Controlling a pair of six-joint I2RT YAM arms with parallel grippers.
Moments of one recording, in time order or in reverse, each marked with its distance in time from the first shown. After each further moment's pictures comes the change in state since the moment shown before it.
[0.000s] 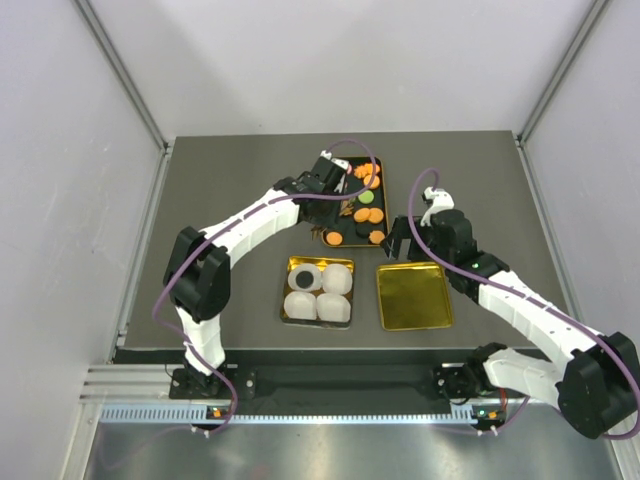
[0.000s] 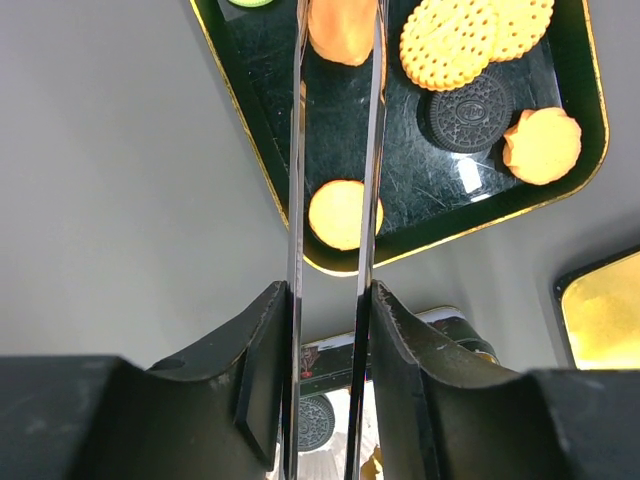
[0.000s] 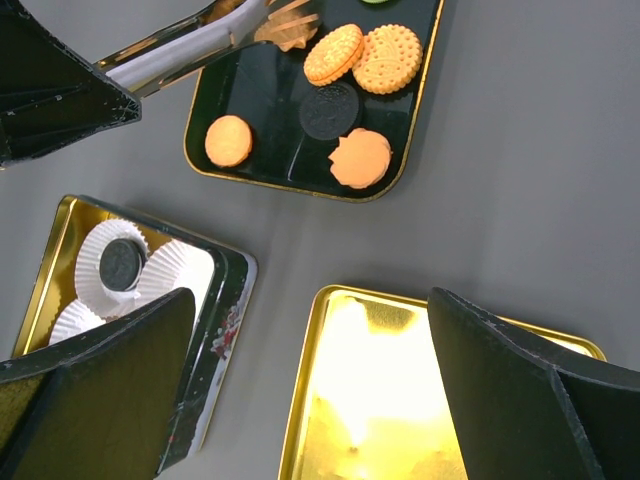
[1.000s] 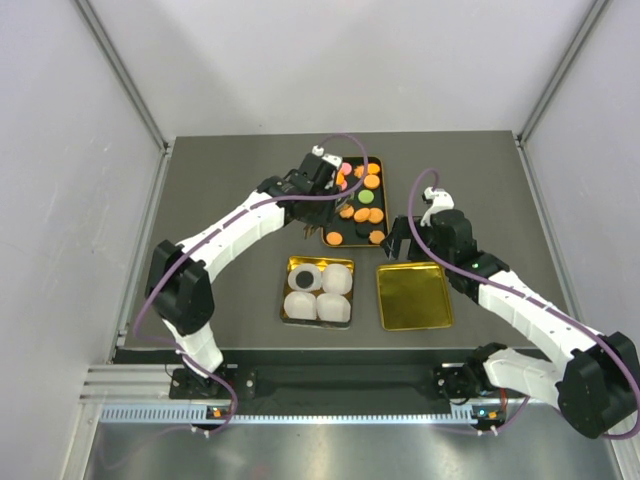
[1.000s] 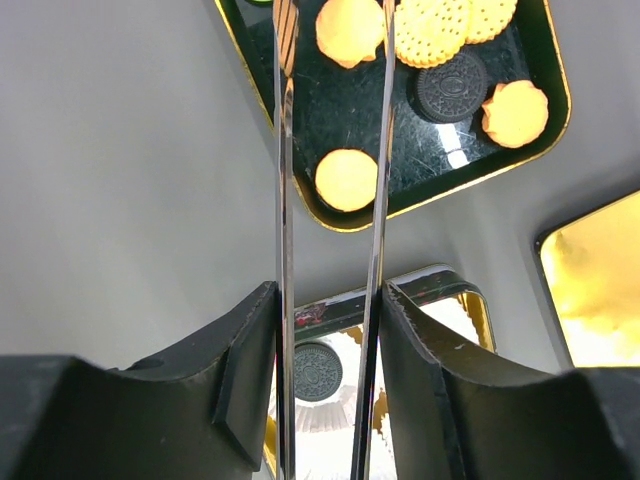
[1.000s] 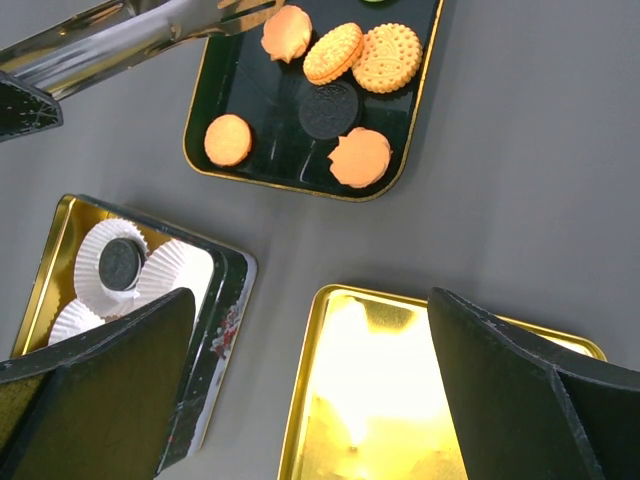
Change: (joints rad) left arm 0.000 -0.130 -0.032 -0.052 0.013 0.021; right arm 0.000 0.000 0.000 -0.001 0.000 0.000
